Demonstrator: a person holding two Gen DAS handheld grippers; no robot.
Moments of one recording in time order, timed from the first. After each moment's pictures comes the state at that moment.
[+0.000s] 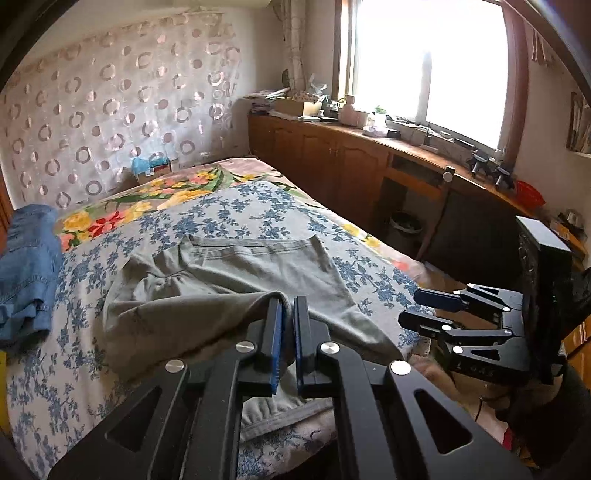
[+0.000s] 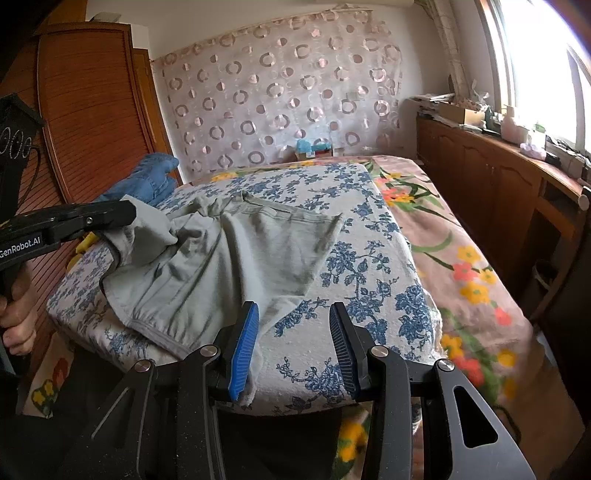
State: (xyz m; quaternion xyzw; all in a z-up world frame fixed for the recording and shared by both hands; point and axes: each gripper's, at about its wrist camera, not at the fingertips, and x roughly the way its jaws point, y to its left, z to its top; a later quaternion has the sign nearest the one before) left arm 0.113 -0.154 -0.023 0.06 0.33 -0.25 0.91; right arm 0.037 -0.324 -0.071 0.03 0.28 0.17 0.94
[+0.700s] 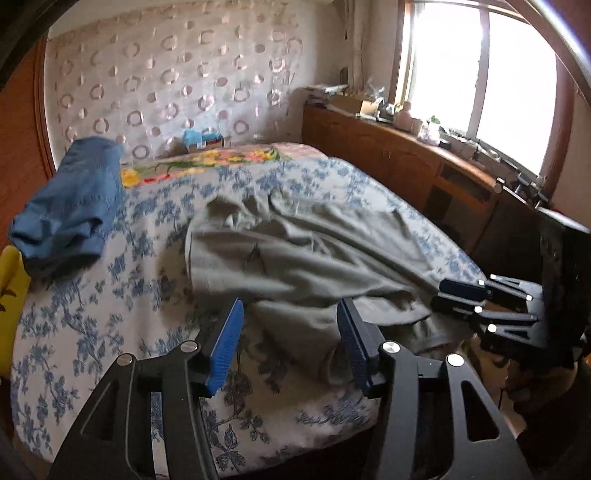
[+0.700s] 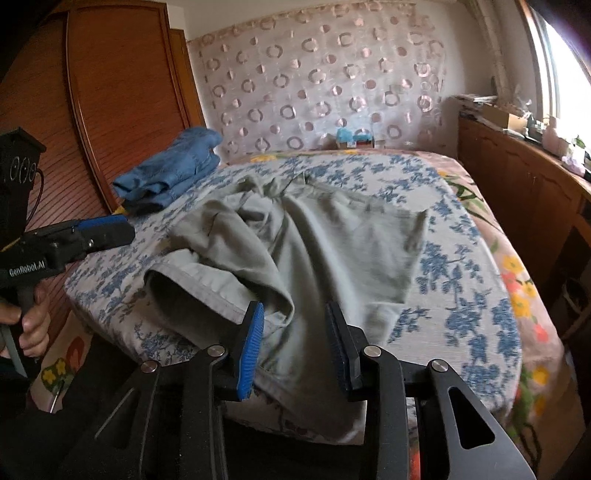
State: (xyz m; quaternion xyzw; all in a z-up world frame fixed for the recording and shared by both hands) left arm 0.110 -0.064 -0.072 0.01 0.35 -0.16 0.92; right arm 0.065 -0.261 -0.085 0.01 0.29 0.24 0.93
